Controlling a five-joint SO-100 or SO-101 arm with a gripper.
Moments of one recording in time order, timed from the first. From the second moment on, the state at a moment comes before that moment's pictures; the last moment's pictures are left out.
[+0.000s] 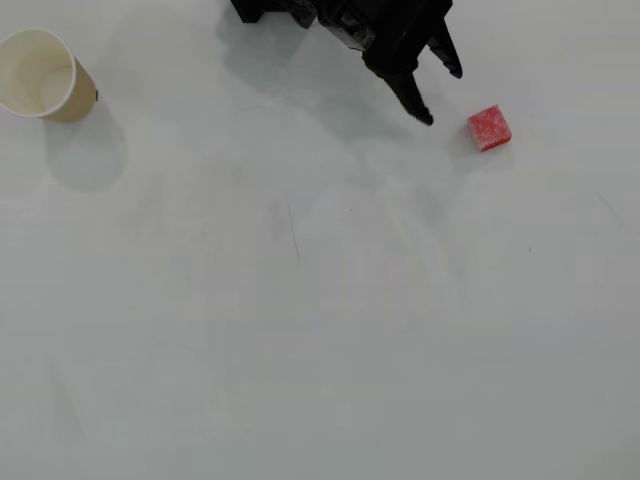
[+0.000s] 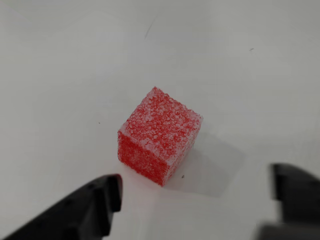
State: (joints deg) arm -50.4 177.5 176.9 36.2 81.0
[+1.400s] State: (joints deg) arm -52.0 131.8 164.6 4.7 81.0
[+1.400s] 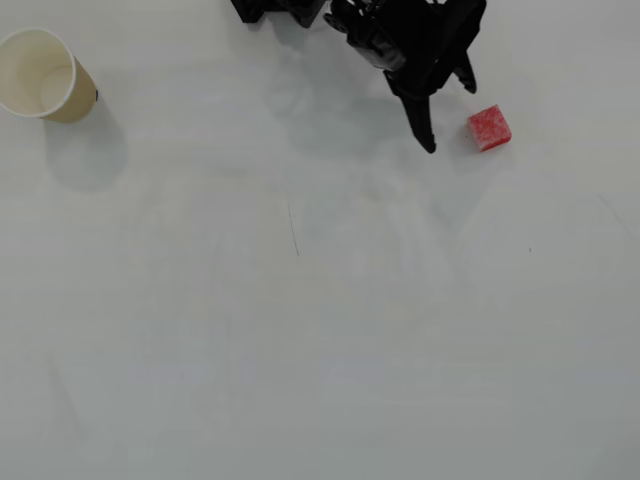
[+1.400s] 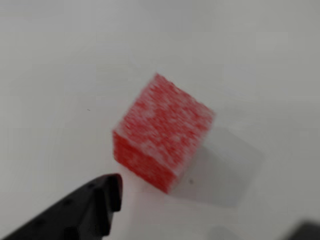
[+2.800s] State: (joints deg) arm -55.7 101.4 149.7 -7.2 81.0
